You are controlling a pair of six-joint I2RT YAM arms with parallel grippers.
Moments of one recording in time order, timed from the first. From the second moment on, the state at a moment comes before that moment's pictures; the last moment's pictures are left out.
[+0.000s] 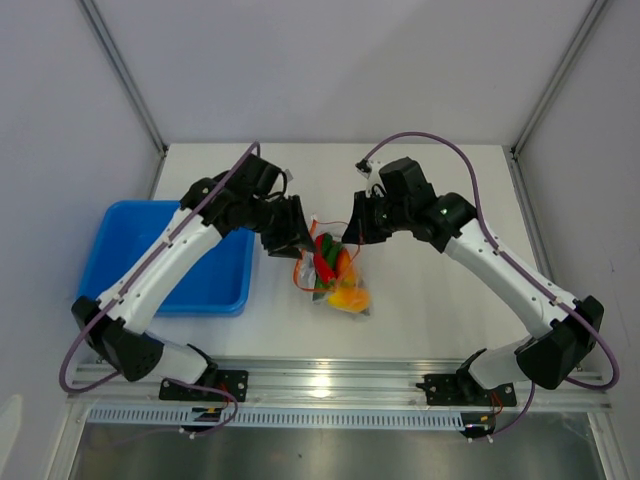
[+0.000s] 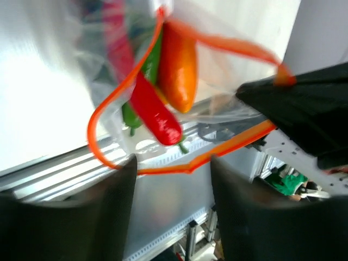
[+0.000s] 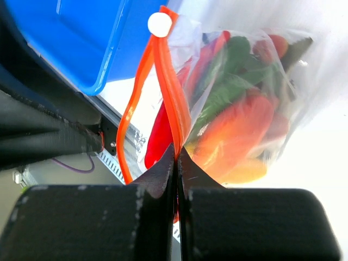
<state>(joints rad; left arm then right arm) -0.60 1.45 1.60 -1.15 0.35 -0.80 0.68 1.42 1.46 -0.74 -0.30 0.47</state>
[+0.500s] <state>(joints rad) -0.59 1.29 1.25 -1.05 0.35 -0.63 0.67 1.41 1.48 -0.75 -0.30 0.47</state>
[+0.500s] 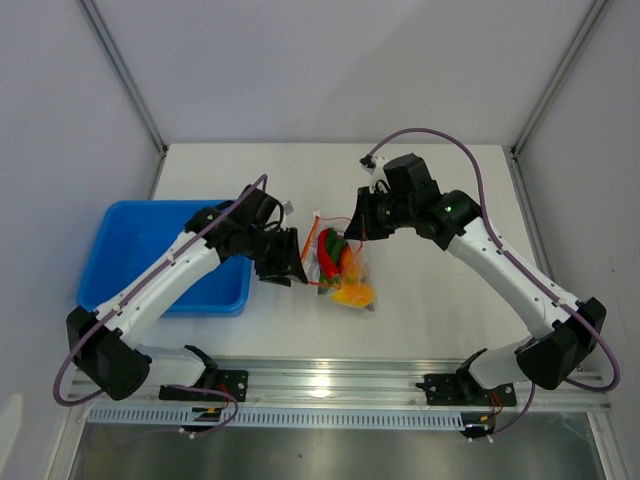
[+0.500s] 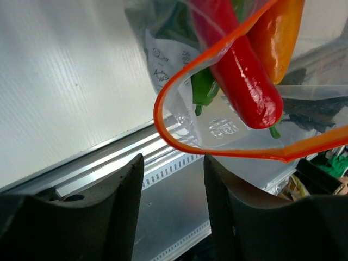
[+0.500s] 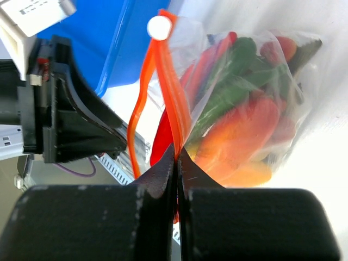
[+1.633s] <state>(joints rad) -0.58 1.52 1.61 -1.00 0.45 -0.55 0.63 1.40 1.49 -0.84 -0.28 0.41</state>
